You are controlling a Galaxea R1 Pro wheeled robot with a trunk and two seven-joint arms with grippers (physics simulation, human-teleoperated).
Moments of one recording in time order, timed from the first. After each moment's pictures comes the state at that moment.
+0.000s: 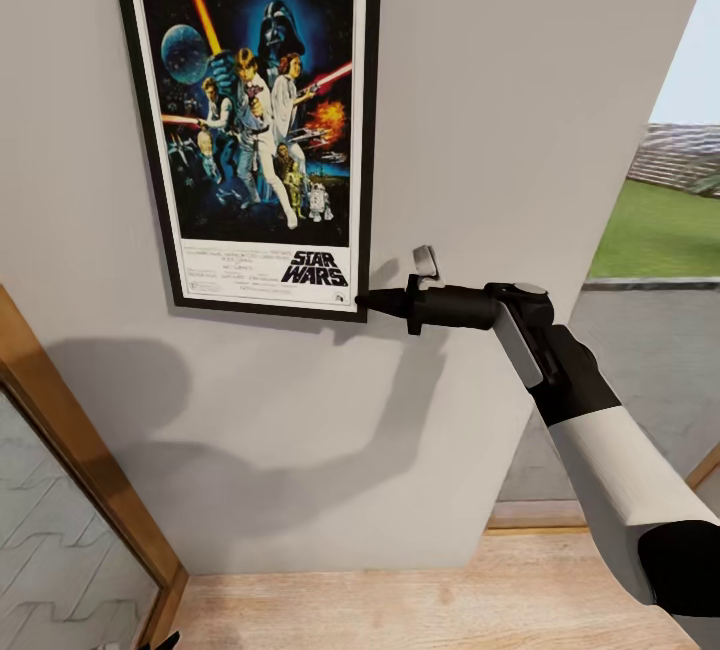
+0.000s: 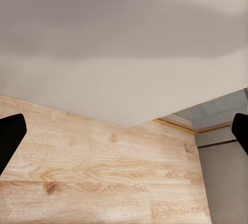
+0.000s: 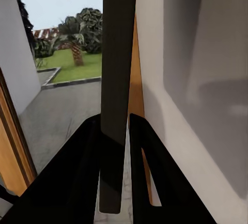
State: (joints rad) left arm -0.30 0.36 -0.63 -0.04 1.38 -0.26 -1.15; right arm -1.04 -0.10 0.27 -1.17 -0.41 0.52 1.19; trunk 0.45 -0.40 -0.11
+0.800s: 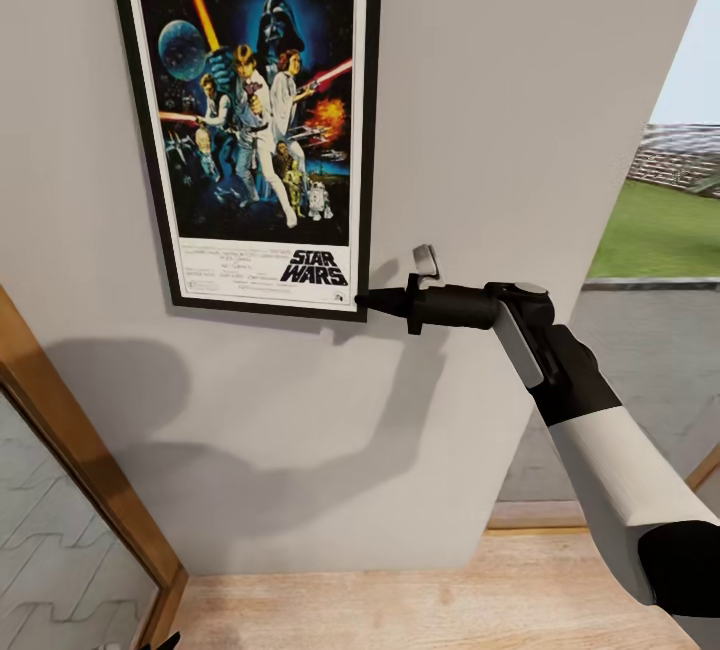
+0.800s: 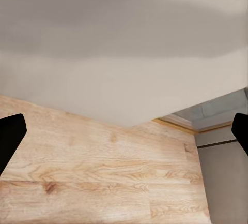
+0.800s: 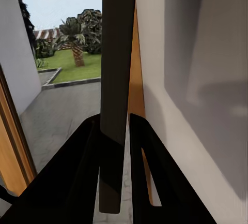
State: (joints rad) left arm -0.30 0.35 -0.63 -0.04 1.38 -0.26 -1.15; right arm -1.04 -0.10 0.27 -1.18 -0.41 0.53 1.19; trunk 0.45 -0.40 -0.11
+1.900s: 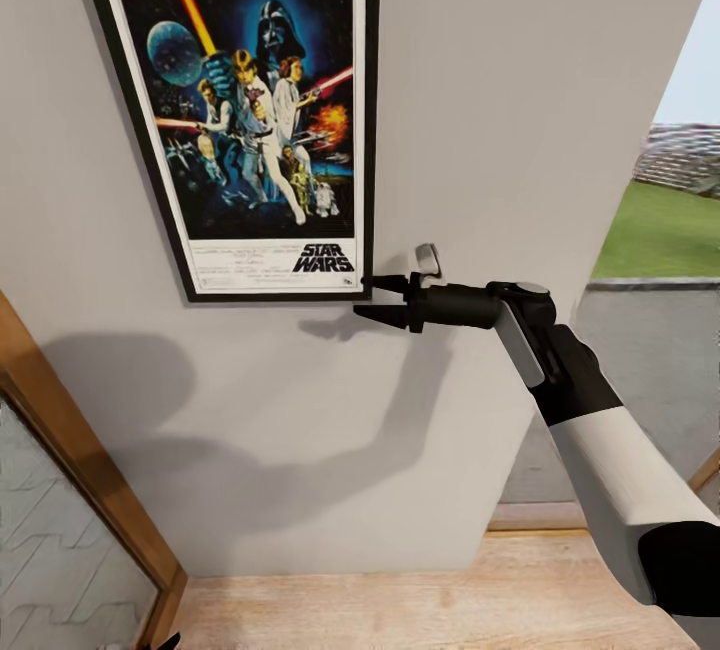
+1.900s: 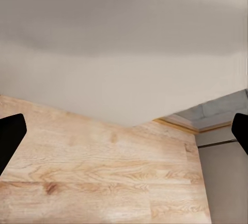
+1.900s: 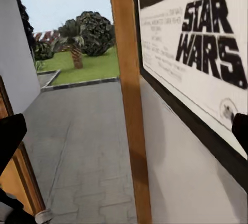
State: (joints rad) left arm -0.30 0.36 -0.63 -0.04 1.38 -0.26 -1.14; right arm -1.04 -0.10 0.26 -1.18 -0.41 0.53 1.19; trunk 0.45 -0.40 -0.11
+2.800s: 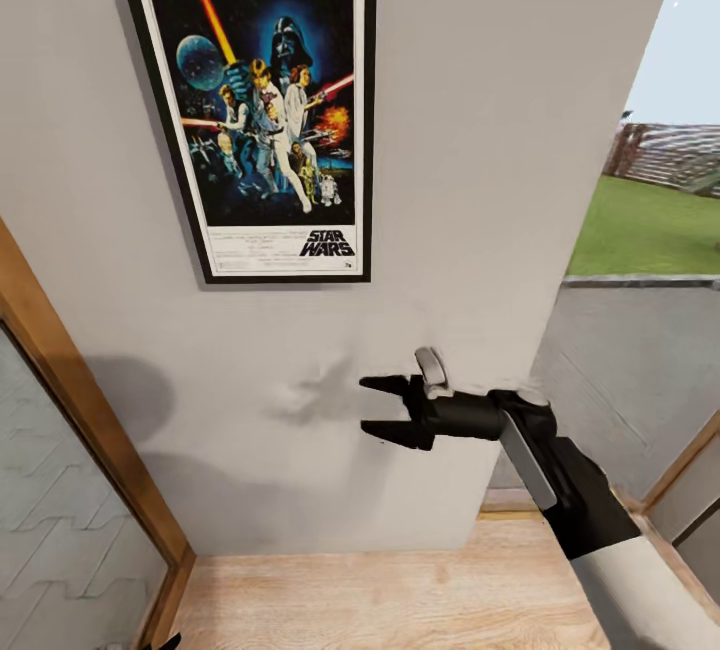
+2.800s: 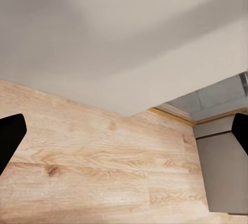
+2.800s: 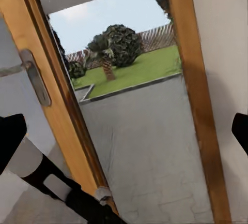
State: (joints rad) left arm -0.30 0.35 -0.64 -0.04 1.38 -0.26 -1.15; right arm -0.65 -0.12 0.25 -1.31 -0.45 0.43 1.28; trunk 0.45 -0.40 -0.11
